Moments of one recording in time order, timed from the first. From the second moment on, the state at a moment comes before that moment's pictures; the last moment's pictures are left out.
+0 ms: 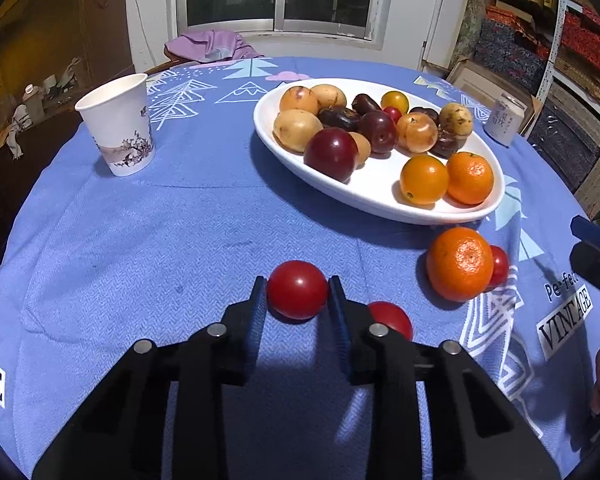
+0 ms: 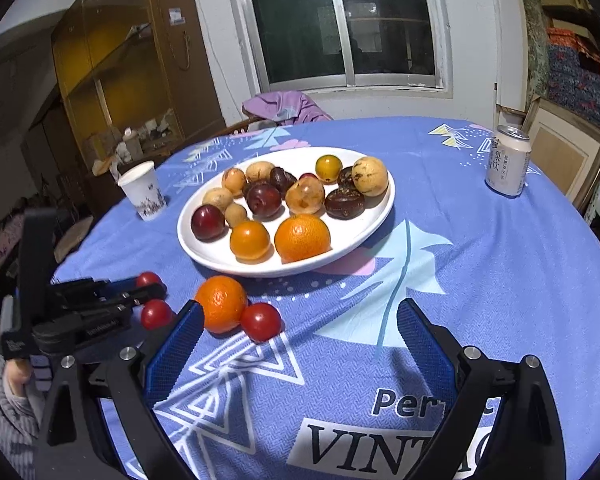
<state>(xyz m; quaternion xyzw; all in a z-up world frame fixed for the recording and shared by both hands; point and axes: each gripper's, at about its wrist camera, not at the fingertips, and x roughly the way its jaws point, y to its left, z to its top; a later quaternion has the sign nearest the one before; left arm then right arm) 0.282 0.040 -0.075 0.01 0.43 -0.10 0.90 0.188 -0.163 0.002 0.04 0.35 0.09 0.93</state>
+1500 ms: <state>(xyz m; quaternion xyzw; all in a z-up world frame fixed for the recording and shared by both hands) 0.281 0.022 0.030 0.02 0.34 -0.07 0.94 0.193 -0.152 0.090 0.00 0.28 0.14 0.95</state>
